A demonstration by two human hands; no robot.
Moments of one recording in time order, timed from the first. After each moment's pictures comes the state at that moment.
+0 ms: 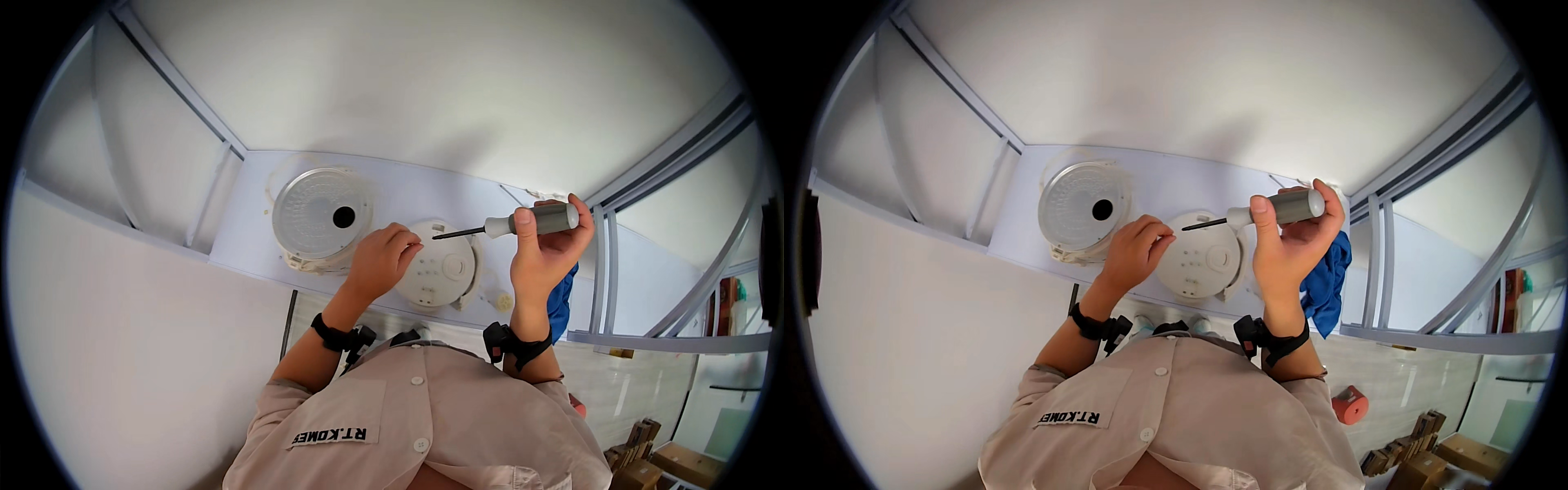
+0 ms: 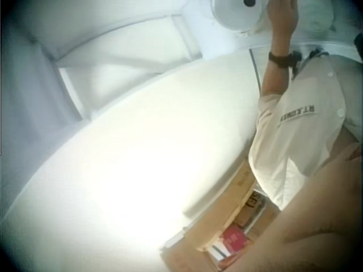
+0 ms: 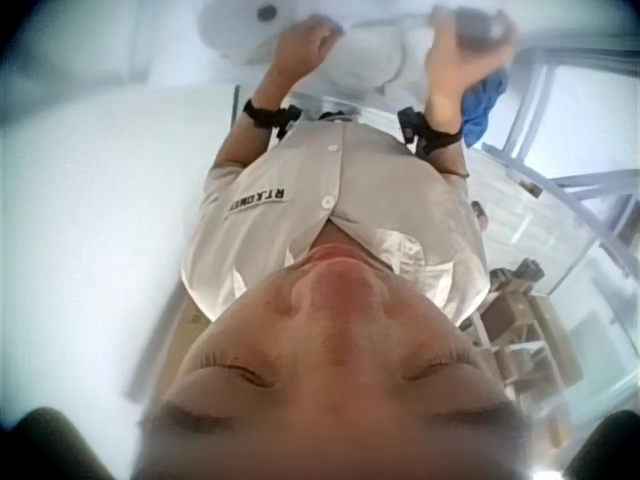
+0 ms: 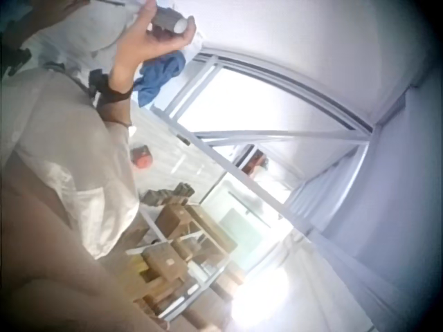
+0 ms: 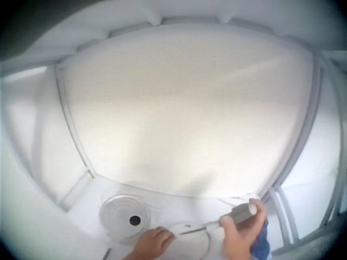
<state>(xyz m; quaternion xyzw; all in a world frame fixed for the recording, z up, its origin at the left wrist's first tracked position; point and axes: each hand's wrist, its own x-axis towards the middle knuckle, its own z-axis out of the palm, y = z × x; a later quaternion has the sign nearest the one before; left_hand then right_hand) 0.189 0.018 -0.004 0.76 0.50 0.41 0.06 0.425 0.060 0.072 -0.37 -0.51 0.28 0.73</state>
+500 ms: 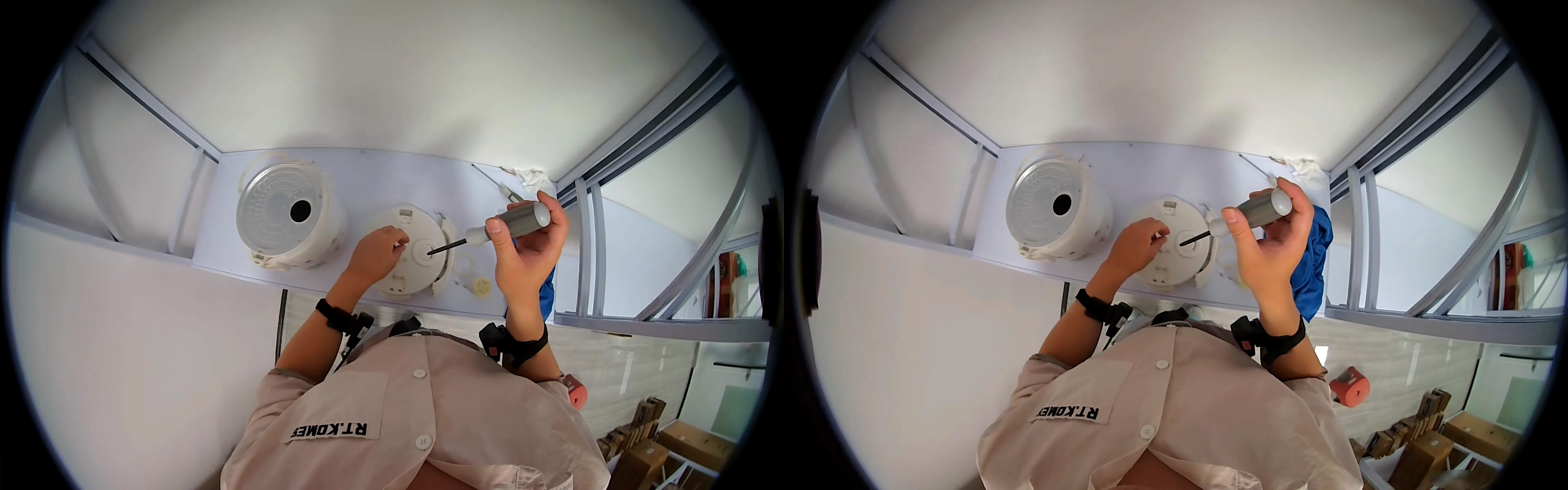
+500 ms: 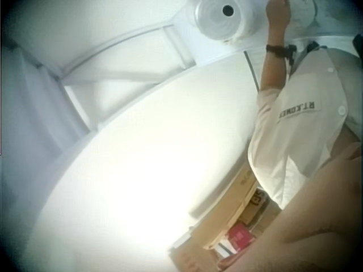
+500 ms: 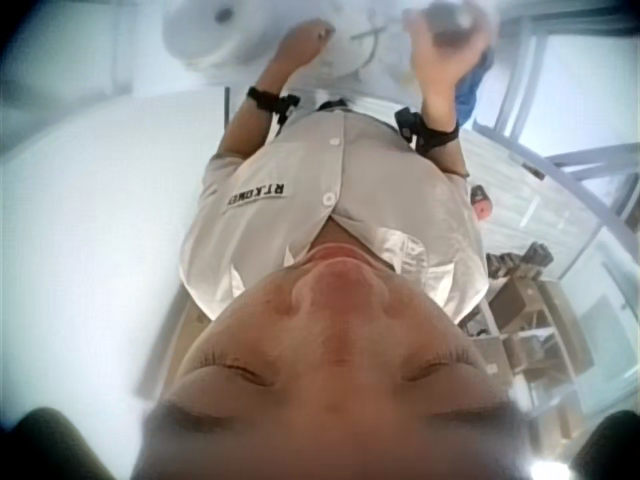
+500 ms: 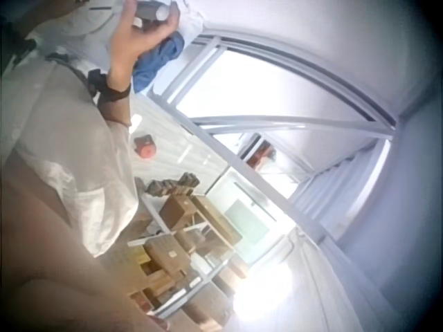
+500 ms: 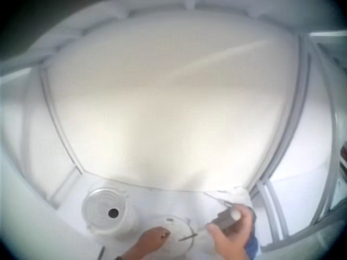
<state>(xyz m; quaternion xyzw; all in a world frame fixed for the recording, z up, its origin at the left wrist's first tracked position) 0.234 0.042 -0.093 0.73 0.57 0.27 0.26 0.488 0.045 0.040 -0.37 -0.54 0.34 0.68</state>
